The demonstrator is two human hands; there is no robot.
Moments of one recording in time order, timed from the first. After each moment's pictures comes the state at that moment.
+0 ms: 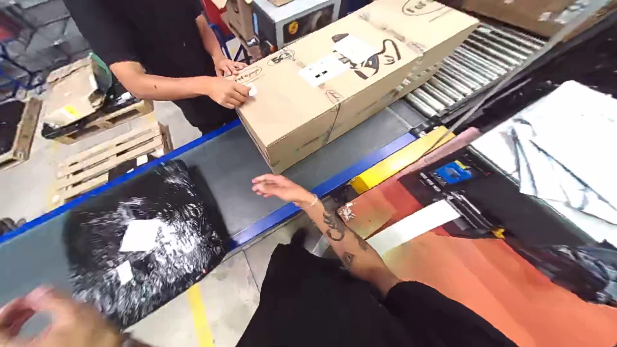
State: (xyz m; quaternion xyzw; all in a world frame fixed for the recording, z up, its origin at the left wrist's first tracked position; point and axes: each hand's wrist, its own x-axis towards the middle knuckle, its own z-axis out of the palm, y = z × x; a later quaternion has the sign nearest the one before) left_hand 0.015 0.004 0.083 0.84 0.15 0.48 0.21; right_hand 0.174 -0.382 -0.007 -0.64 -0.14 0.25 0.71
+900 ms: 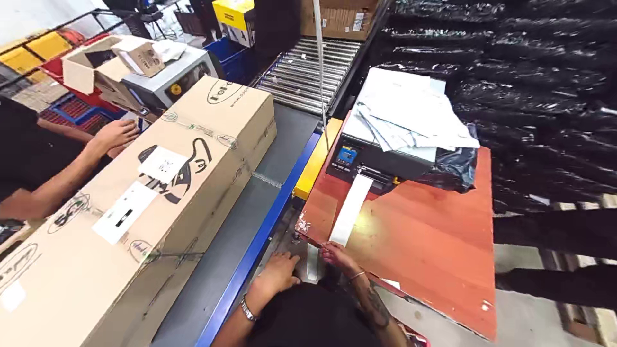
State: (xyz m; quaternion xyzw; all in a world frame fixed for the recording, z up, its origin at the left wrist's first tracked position) left_hand 0.098 -0.384 -0.053 0.72 -0.51 -0.47 -0.05; right_hand -0.067 -0.559 -0.187 -0.41 0.51 0.03 0.75
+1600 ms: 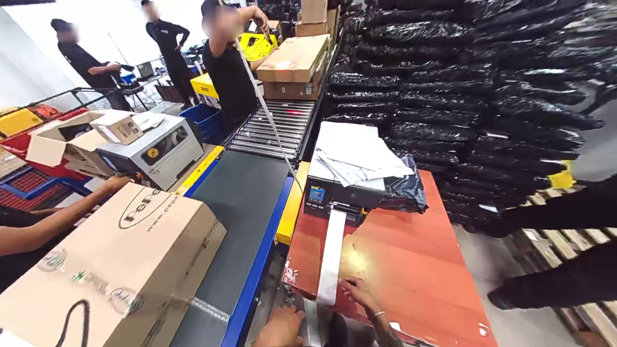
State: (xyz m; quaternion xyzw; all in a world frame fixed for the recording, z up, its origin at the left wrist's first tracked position) left_hand 0.077 -0.424 -0.069 0.65 -0.58 -0.47 -0.11; right_hand -0.133 -0.624 -0.194 -0.55 0.55 -0.05 0.63
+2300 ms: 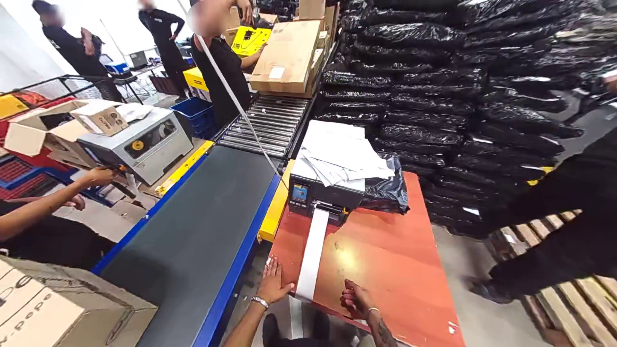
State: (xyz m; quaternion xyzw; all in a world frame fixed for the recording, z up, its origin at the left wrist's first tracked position) left_hand 0.091 -0.498 -0.236 0.79 -0.50 -0.35 0.04; right_hand -0.210 -0.670 -0.252 -0.33 0.69 -0.09 0.64
